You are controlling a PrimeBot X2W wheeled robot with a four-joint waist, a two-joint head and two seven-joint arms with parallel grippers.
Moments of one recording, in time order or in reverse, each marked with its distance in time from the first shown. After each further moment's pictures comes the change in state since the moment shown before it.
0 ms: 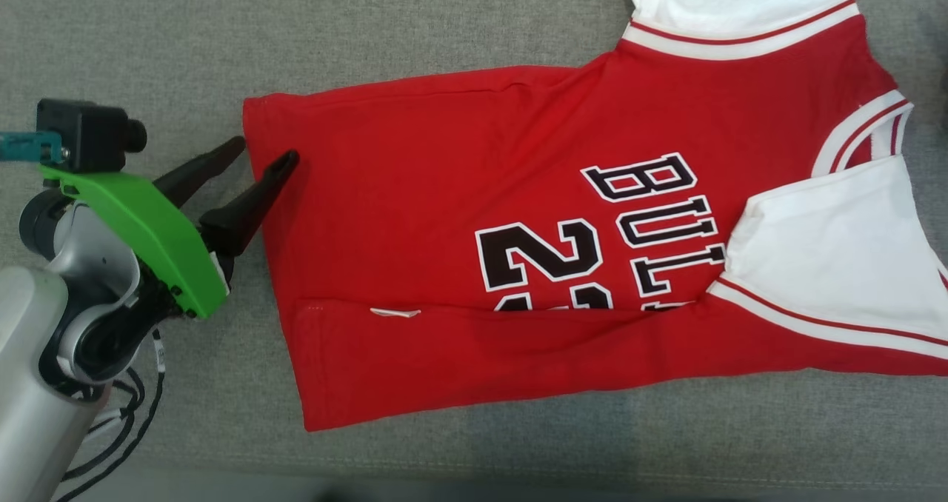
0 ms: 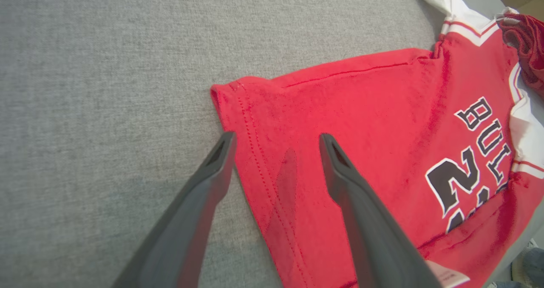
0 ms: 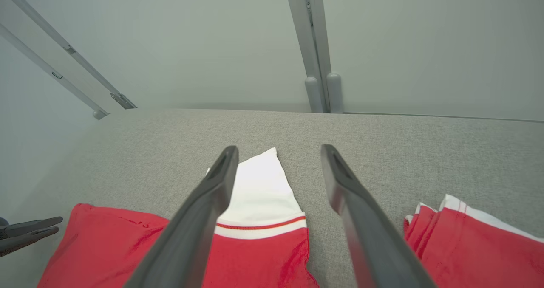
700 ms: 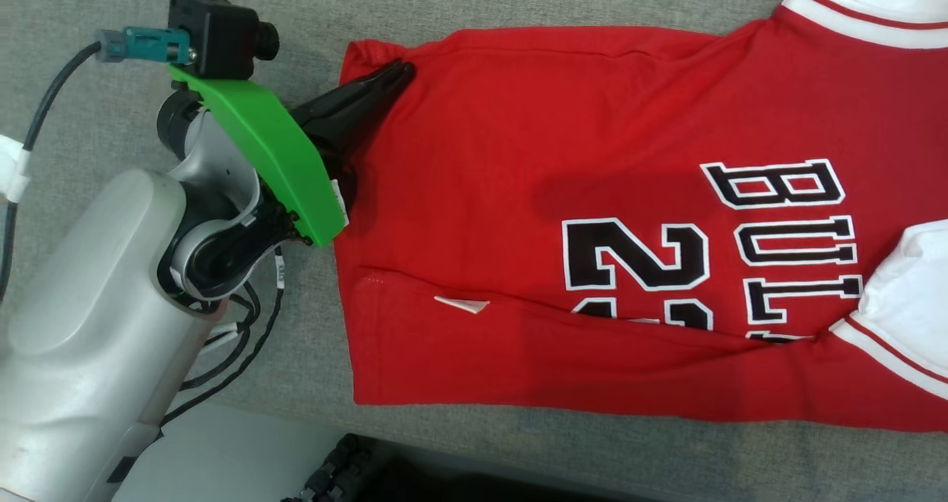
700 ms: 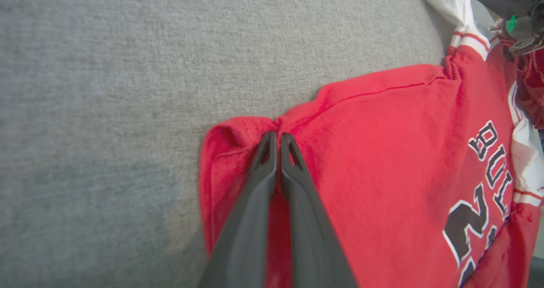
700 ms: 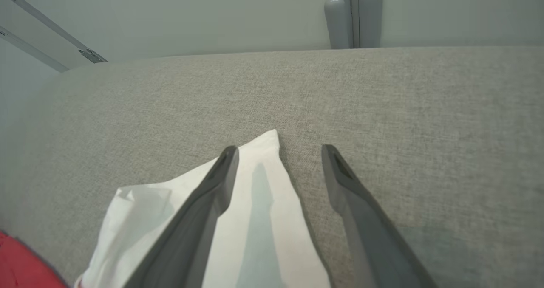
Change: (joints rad) left arm -0.252 -0.263 -0.104 0.150 0.013 -0.076 0.021; right arm -0.388 0.204 0.182 0.327 -0.226 -0.001 0.151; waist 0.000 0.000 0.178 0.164
